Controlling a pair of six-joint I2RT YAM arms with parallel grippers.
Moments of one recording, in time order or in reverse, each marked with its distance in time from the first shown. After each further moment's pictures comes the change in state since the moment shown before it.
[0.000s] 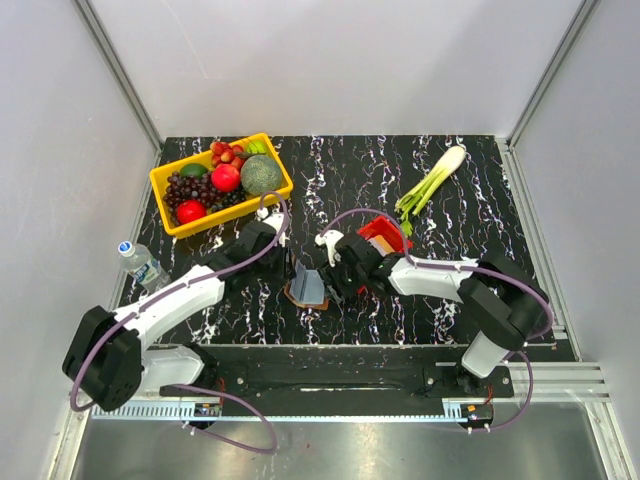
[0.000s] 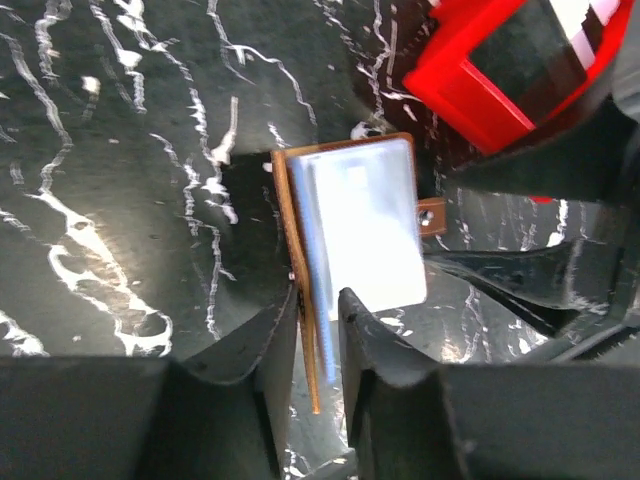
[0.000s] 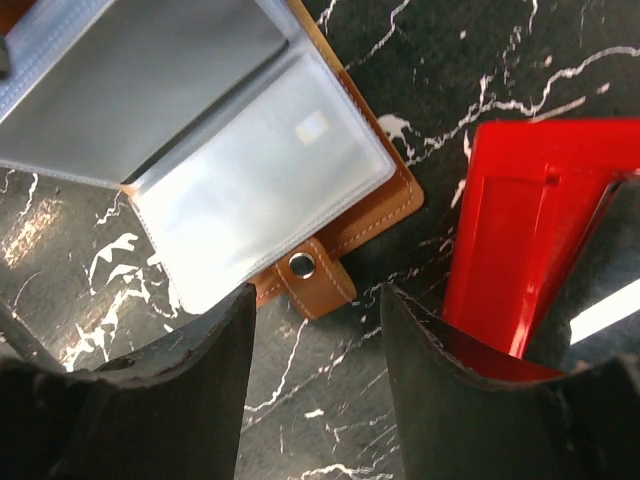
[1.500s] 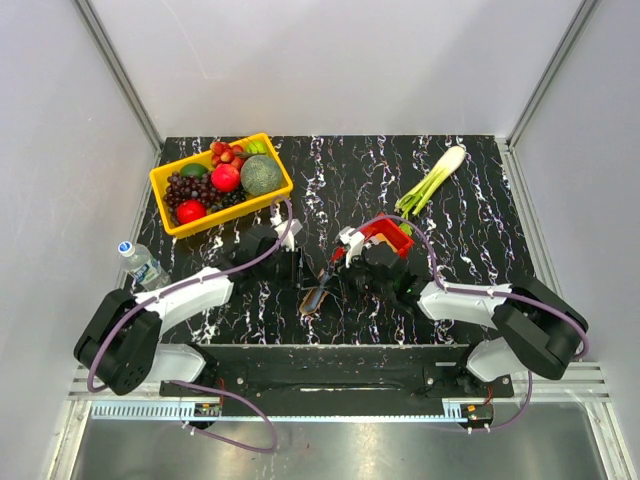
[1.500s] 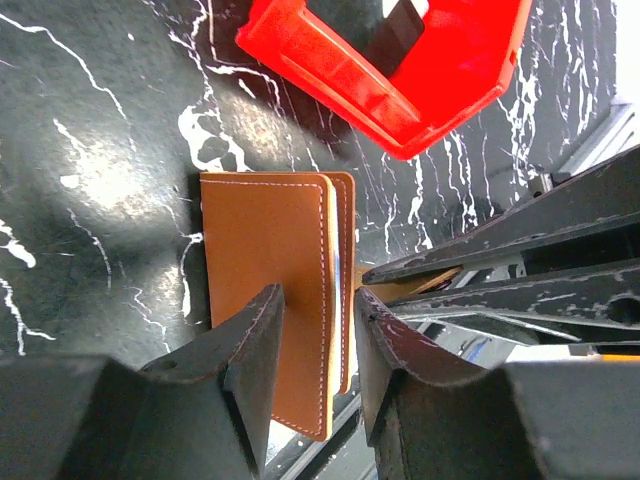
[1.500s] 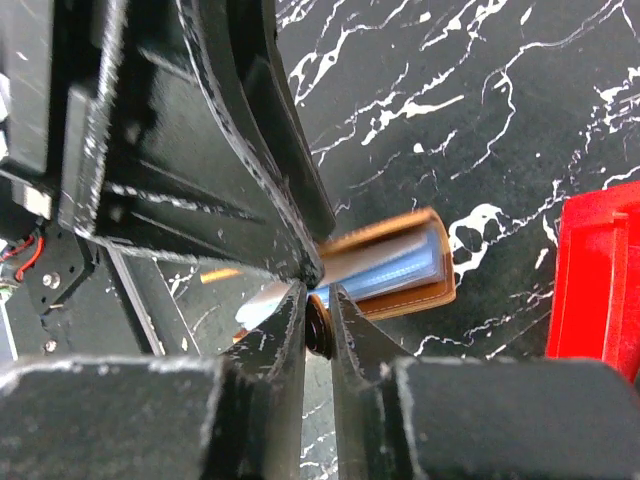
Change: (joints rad) left arm 0.018 0.113 -0.088 0.296 0.365 -0.134; right arm -0.004 -0.221 -0.296 0.517 -0.134 0.165
